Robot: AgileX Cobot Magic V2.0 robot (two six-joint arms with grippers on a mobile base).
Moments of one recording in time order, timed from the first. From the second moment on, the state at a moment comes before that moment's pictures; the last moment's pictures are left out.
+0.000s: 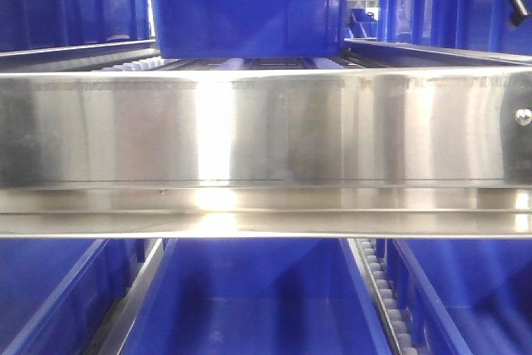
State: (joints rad) left arm -0.22 1.59 -1.97 0.05 1.08 -0.21; right arm 0.39 1.72 -2.19 0.17 1.21 0.18
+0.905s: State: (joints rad) left arm -0.22 1.59 -1.97 0.06 1.06 -0.21; right arm 0.38 1.72 -2.19 0.22 1.21 0.18
